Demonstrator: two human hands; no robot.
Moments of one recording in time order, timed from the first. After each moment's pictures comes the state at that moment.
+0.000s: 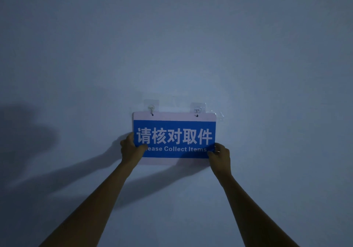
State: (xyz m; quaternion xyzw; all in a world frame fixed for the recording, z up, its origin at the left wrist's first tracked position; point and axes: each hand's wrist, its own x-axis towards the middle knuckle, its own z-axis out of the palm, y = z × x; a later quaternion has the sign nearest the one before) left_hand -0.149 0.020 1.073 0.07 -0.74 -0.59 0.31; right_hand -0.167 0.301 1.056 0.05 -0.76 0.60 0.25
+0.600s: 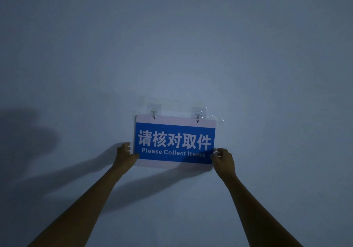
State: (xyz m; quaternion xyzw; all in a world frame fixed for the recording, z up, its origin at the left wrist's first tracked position) left_hand -0.123 0.006 1.073 0.10 -0.77 -0.59 0.24; right_hand -0.173 0.313 1.061 0.02 -0.80 0.56 0.22
